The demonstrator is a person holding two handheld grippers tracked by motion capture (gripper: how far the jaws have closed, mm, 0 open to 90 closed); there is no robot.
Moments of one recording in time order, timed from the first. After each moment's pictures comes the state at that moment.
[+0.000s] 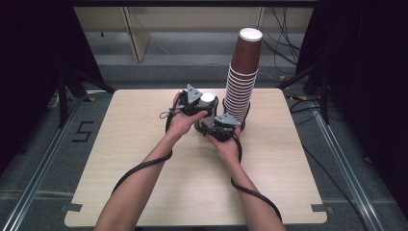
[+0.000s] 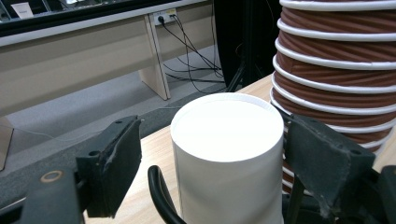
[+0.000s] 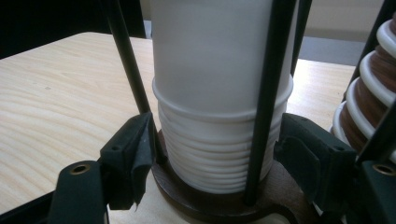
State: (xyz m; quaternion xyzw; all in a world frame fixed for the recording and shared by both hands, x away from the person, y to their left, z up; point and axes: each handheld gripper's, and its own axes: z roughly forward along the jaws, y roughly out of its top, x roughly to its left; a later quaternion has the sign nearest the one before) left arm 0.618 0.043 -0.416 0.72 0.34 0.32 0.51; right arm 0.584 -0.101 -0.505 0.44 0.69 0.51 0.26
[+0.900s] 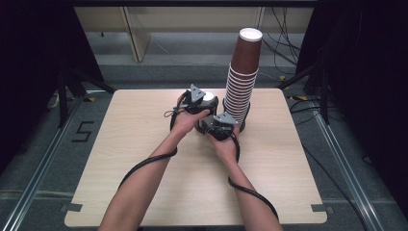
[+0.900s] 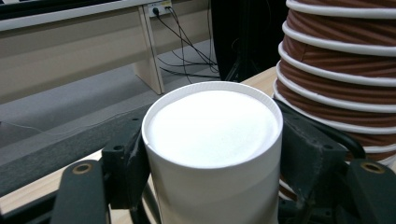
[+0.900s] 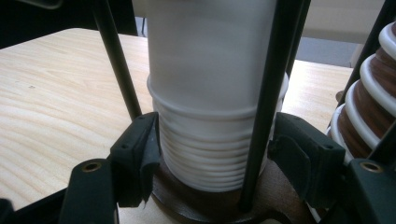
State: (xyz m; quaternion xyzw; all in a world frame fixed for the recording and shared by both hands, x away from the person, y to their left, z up) left arm 0.631 0.034 -0.428 0.72 0.35 0.31 0.51; right arm 0.588 -0.097 -0.506 0.45 0.69 0.49 0.28
